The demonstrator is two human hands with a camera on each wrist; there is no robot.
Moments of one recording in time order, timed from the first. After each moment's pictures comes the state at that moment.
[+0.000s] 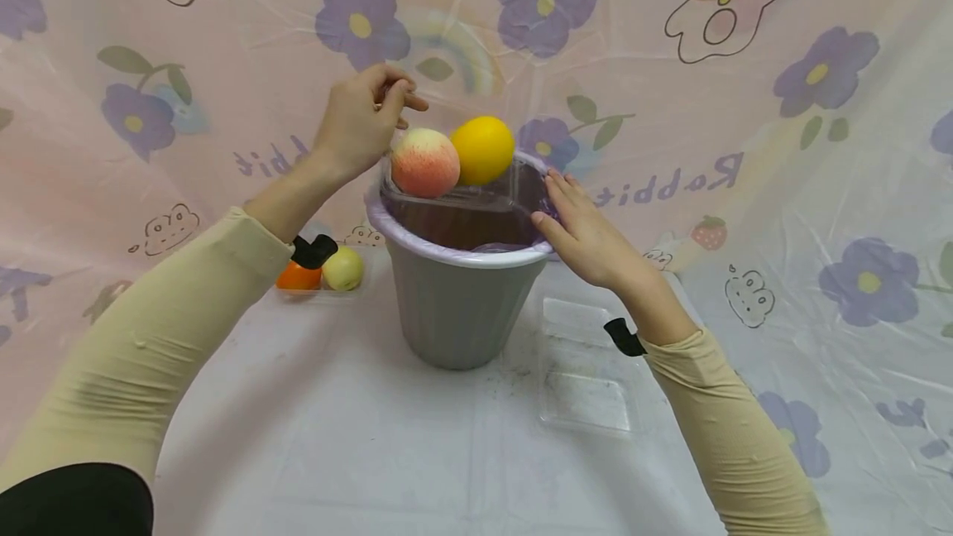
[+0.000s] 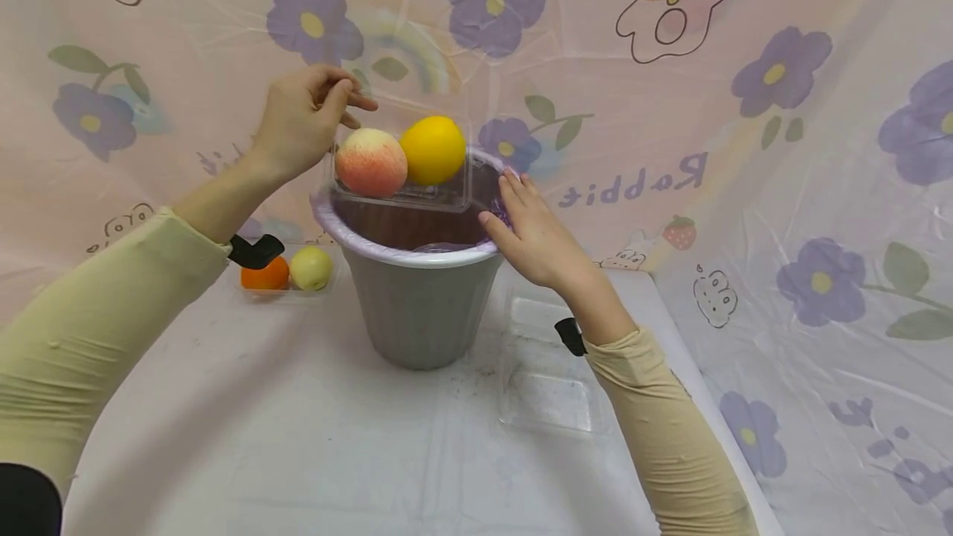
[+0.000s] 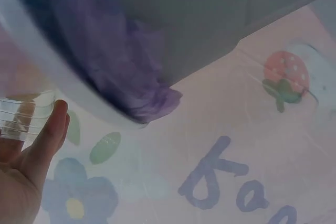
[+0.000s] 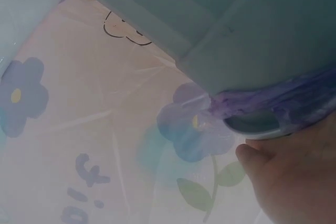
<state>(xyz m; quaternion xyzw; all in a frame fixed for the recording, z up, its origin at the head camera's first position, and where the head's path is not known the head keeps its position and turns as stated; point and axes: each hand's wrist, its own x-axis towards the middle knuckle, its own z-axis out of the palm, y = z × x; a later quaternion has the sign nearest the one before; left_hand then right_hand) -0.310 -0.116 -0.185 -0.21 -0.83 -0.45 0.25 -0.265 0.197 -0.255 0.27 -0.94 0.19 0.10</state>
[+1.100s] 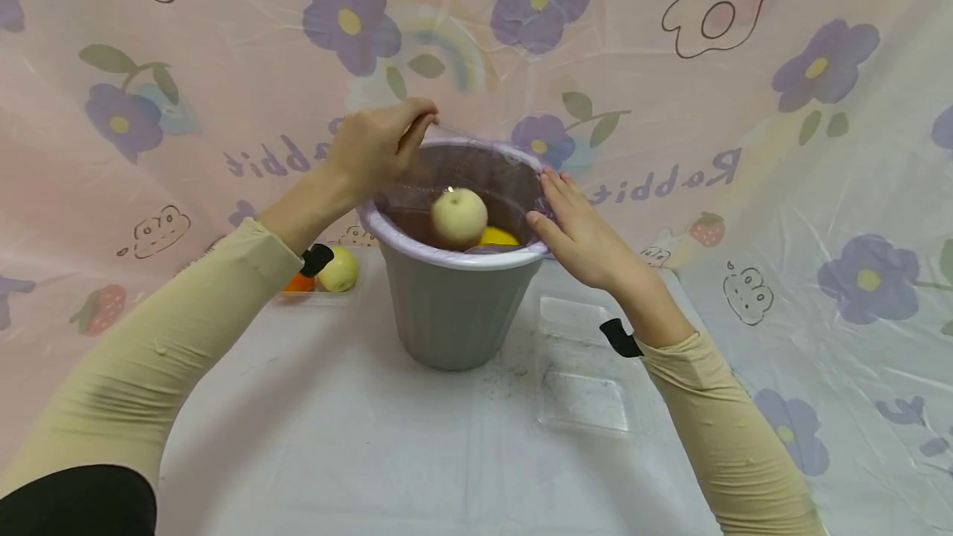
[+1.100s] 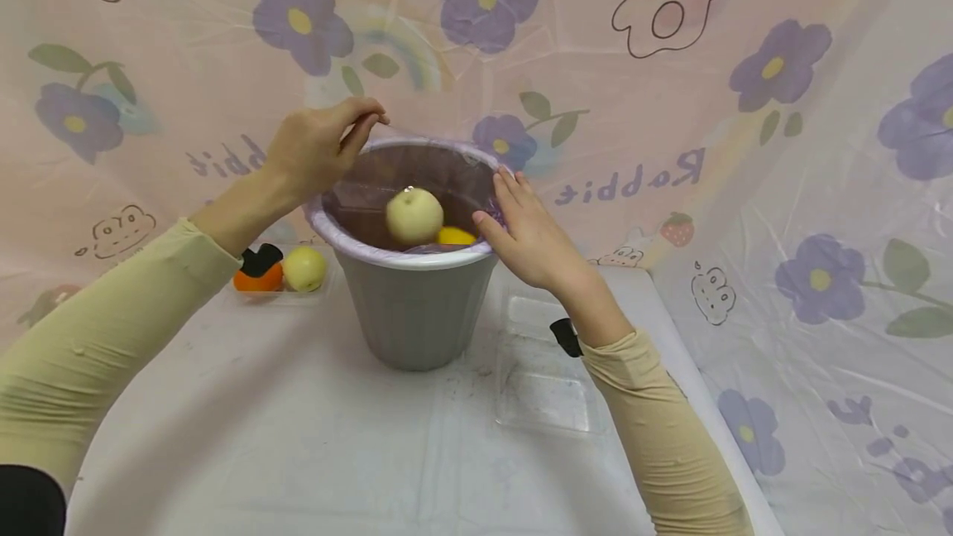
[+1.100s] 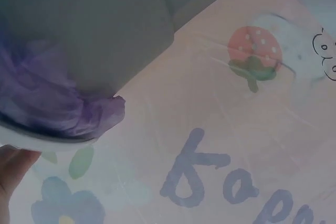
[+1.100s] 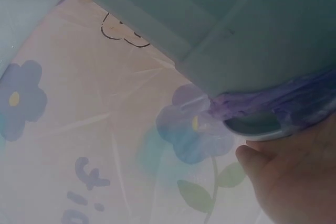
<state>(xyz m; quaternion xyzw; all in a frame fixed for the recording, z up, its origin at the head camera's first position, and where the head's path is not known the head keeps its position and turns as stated) -0.331 -0.105 -0.215 -0.38 -0.79 -0.19 0.45 -0.266 0.197 -0.257 0.27 -0.94 0.20 0.11</state>
